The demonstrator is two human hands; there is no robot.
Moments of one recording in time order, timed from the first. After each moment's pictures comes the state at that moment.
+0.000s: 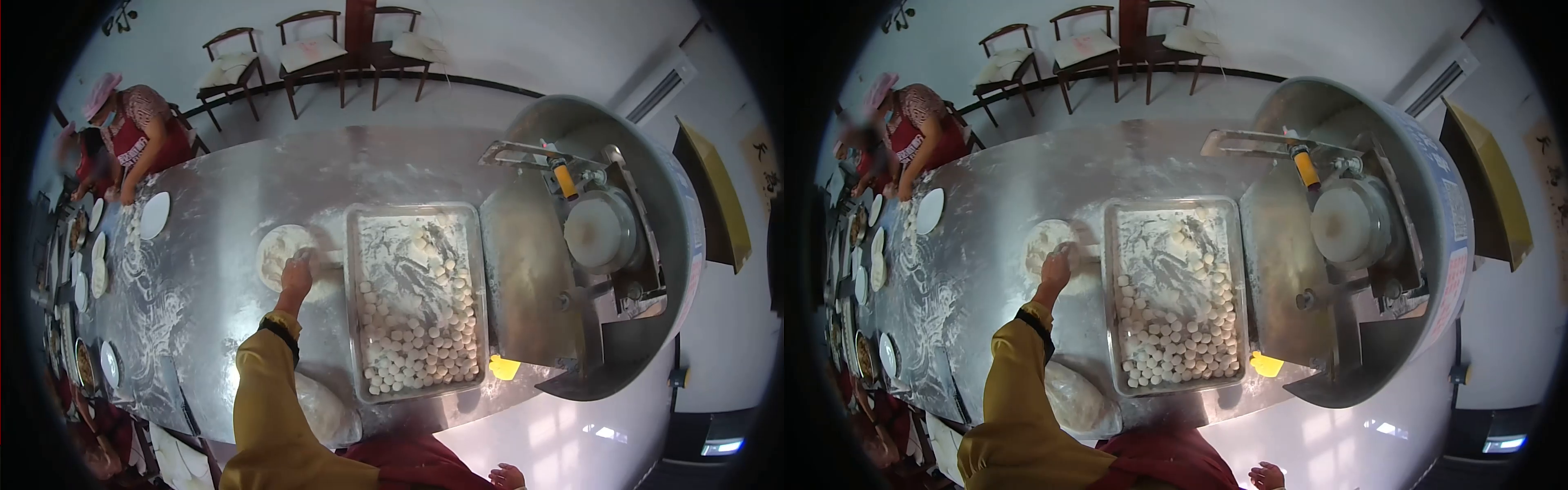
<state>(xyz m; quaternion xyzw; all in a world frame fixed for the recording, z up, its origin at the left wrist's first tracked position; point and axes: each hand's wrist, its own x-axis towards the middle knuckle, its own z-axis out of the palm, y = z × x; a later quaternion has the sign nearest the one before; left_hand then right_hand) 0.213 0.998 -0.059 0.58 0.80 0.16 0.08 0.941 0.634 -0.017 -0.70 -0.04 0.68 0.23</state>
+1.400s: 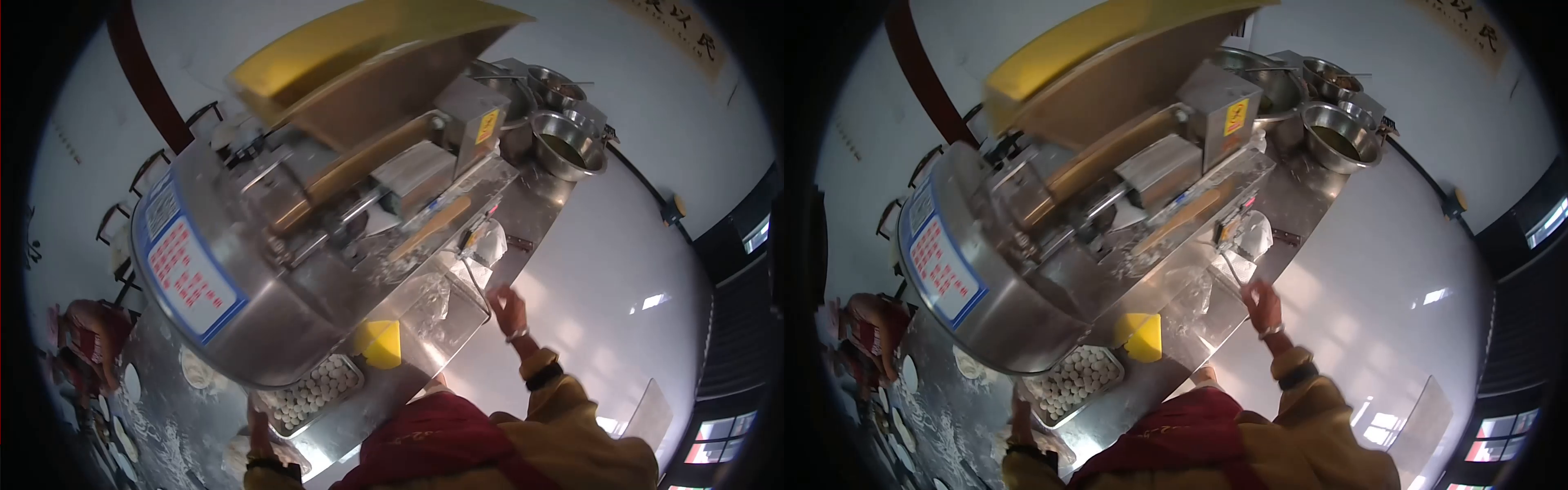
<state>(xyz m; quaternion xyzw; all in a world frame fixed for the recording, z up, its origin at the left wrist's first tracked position) 0.362 0.853 -0.133 0.48 0.78 0.31 0.25 1.101 0.954 0.084 -0.67 -0.60 0.10 0.43</state>
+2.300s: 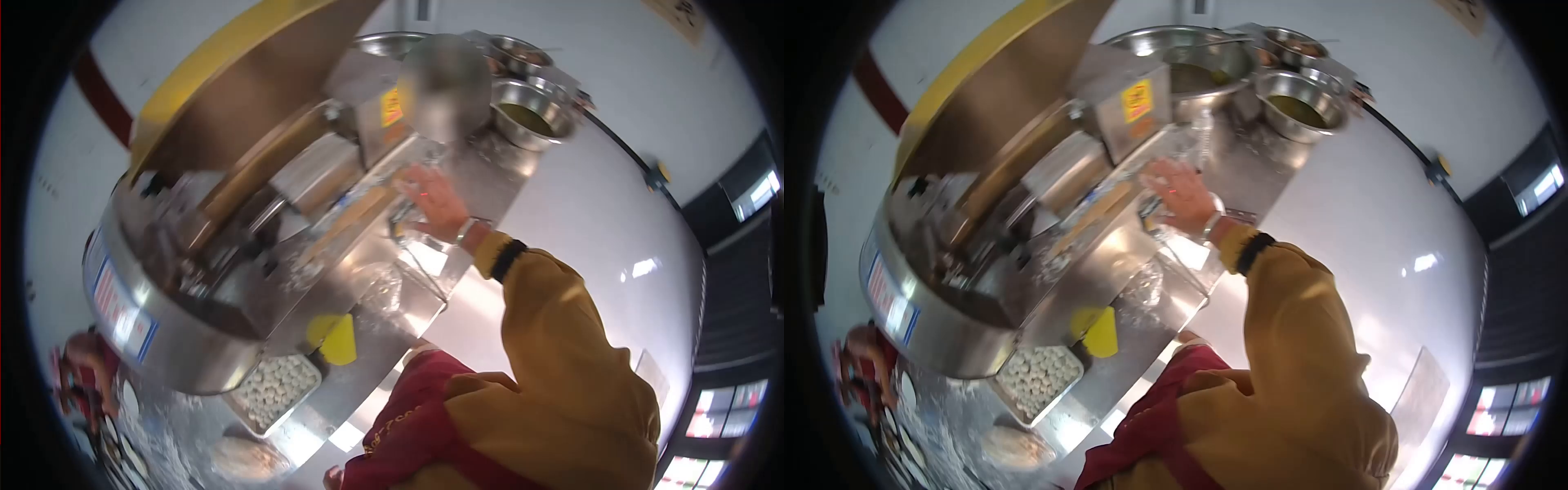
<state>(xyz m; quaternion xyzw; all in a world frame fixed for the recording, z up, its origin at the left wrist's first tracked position) 0.669 0.629 -0.021 0.26 0.80 0.15 0.51 1.165 1.093 0.188 -0.45 -0.84 -0.06 0.28</state>
